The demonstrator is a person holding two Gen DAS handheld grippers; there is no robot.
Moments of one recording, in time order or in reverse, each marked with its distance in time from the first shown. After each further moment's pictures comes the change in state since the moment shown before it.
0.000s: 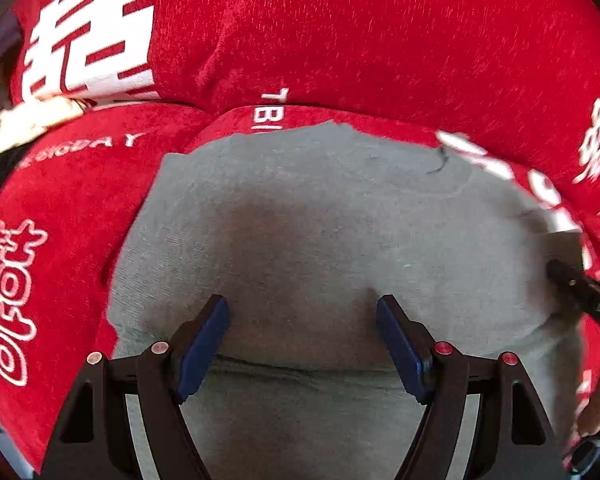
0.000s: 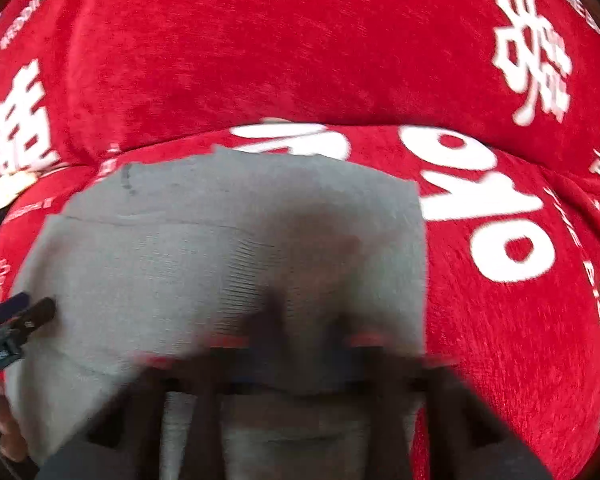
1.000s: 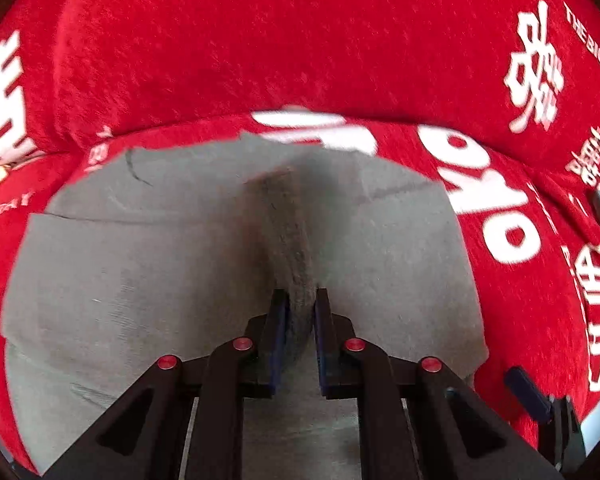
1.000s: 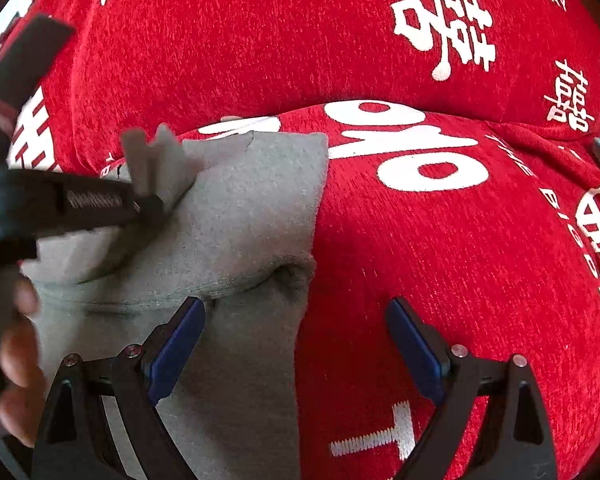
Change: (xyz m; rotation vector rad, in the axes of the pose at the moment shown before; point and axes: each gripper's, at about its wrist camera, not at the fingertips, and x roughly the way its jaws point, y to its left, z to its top) left arm 0.027 -0.199 0.009 0.170 0.086 -0.016; right arm -0.037 -0.061 -0.065 0.106 -0.055 -0.021
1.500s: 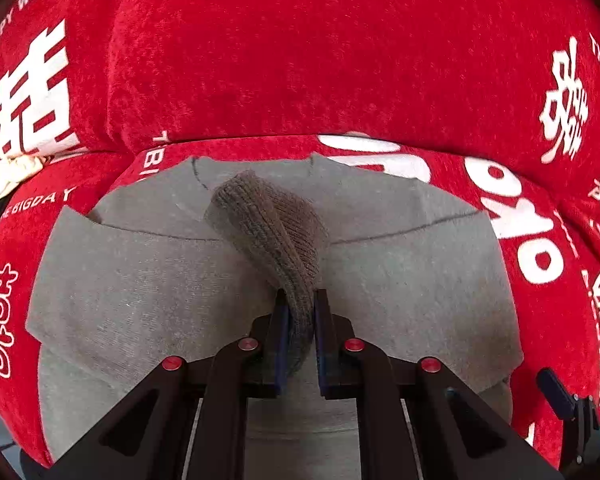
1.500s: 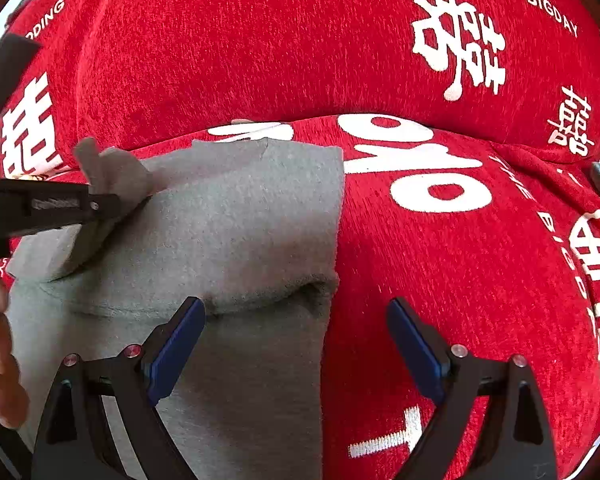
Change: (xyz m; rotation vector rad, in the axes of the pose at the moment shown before) left arm -0.022 0.041 -0.001 -0.058 -0.072 0.103; right arm 0.000 0.021 0.004 -0.066 -0.008 -0.035
